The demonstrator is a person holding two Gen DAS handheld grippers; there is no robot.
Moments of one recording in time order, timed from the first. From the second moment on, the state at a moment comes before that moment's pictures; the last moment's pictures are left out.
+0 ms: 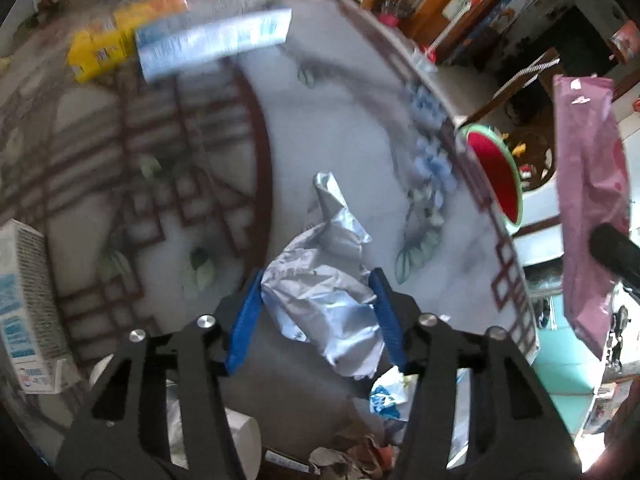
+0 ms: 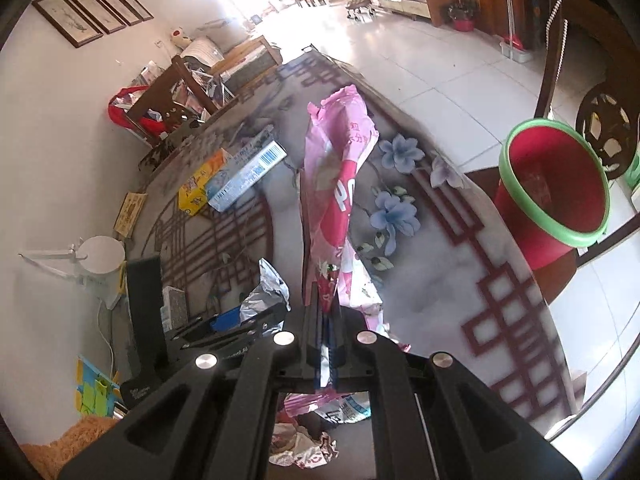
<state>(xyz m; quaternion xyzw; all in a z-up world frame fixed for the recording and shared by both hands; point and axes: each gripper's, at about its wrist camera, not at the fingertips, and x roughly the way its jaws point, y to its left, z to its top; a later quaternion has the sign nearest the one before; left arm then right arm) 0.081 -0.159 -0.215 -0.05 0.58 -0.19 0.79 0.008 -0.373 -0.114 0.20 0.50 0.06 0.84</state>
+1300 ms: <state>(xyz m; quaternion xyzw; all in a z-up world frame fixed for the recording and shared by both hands) 0.042 -0.119 -0.025 -0.08 0.35 -0.14 0.92 0.004 -0.333 -0.036 0.09 0.39 0.08 0.91</state>
